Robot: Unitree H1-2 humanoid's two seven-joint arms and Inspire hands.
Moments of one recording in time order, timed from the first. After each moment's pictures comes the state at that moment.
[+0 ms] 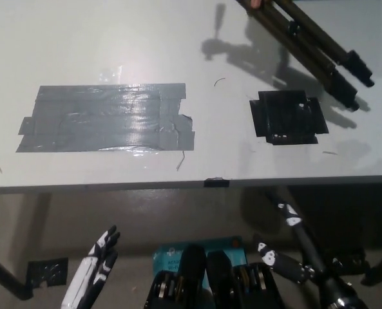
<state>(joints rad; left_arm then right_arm) 0.03 0.20 -0.11 0.28 0.15 -0.37 -0.04 -0.03 -0.12 0.18 -0.02 -0.25 -0.17 0.04</state>
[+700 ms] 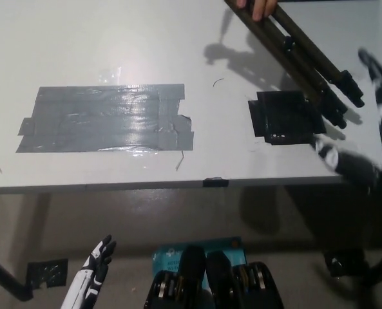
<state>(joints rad) 0.08 0.19 -0.09 0.22 0.13 -0.40 -0.03 -0.37 -0.18 0.02 -0.41 -0.49 0.07 0.06</state>
